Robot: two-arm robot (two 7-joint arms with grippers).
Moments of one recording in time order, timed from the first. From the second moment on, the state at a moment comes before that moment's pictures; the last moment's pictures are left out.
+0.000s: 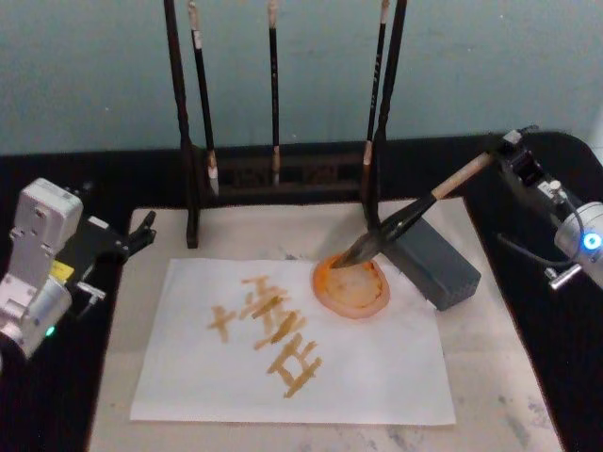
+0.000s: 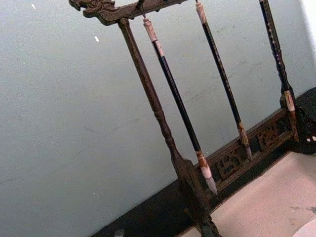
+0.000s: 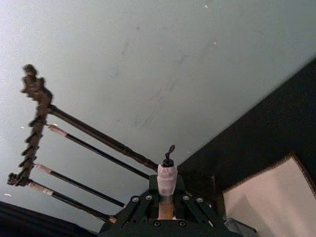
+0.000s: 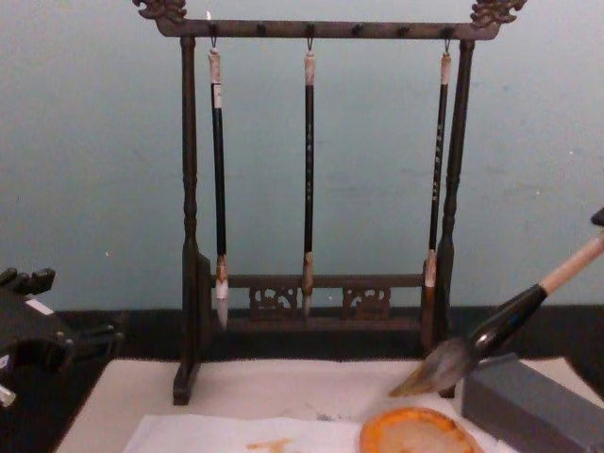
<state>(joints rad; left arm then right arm) -0.20 0.60 0.45 -1.41 -0.25 -0.12 0.03 0.19 0.32 -0.06 -1.51 1.30 0.36 0.07</state>
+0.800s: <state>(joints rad) -0.20 0.60 0.45 -1.41 -0.25 -0.12 0.03 0.31 0.35 -0.16 -1.30 1.35 0.40 0.07</state>
